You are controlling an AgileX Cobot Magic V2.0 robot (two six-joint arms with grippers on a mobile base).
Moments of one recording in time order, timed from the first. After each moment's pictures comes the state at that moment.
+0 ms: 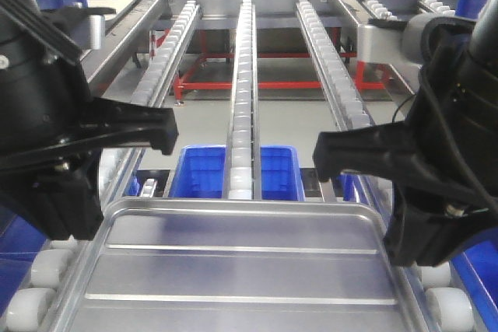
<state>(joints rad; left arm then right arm) -0.83 1.48 -0.90 0.17 0.78 -0.77 0.68 1.39 -0.72 -0.17 0.59 0.87</state>
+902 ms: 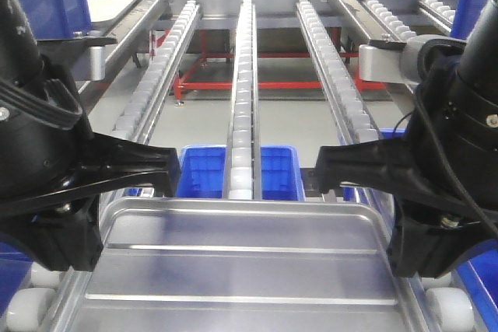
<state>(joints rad) -0.89 1.48 -0.82 0.25 0.70 -0.90 0.66 1.43 -0.72 -0.16 0.58 0.88</state>
